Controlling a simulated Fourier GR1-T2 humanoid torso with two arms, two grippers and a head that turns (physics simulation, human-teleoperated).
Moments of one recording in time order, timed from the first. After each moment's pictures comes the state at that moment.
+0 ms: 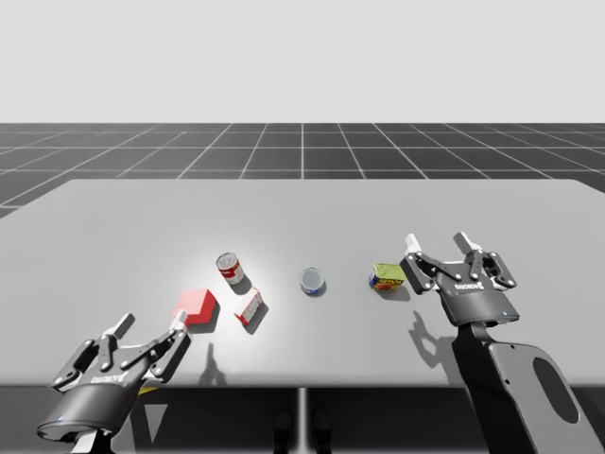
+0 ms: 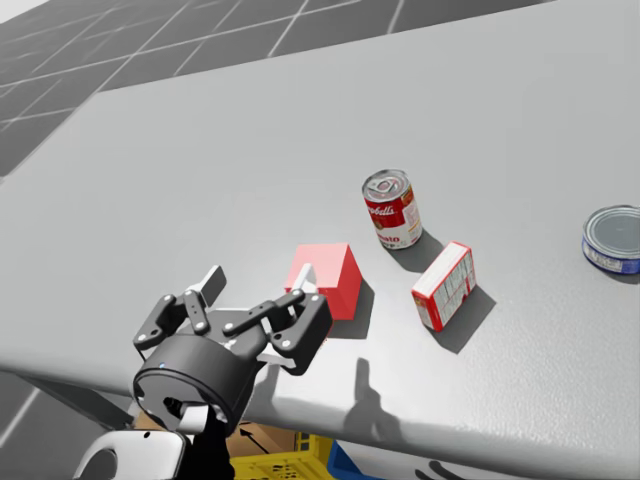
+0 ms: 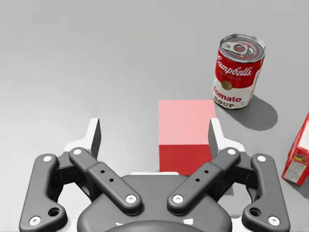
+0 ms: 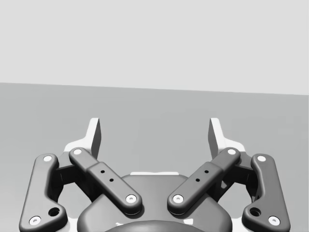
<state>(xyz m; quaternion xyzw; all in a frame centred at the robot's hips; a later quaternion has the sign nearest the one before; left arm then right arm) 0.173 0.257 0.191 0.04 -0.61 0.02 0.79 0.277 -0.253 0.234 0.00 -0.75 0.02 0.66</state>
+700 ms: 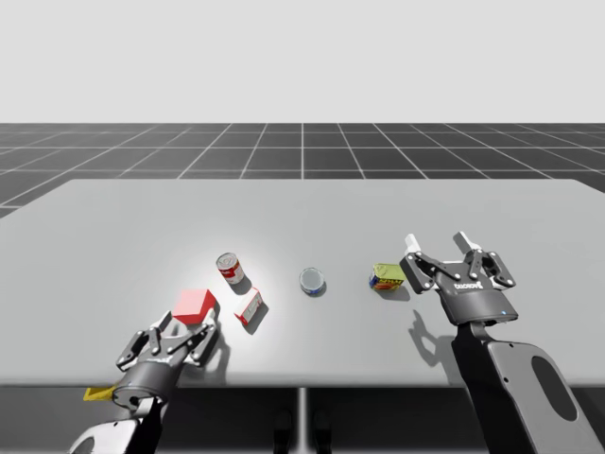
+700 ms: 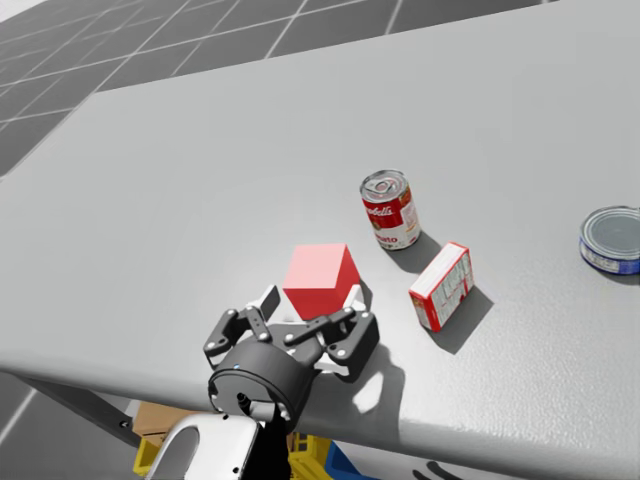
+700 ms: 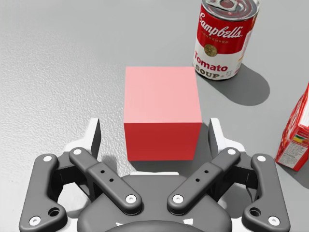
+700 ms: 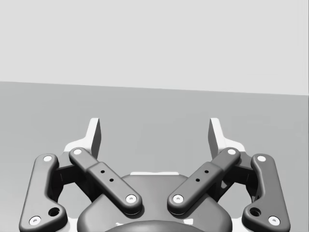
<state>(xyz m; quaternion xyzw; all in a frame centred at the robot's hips) 0.201 0.240 0.138 0.01 -0.58 0.02 0.81 0.279 -0.253 0.232 -0.01 -0.75 0.02 0.66</state>
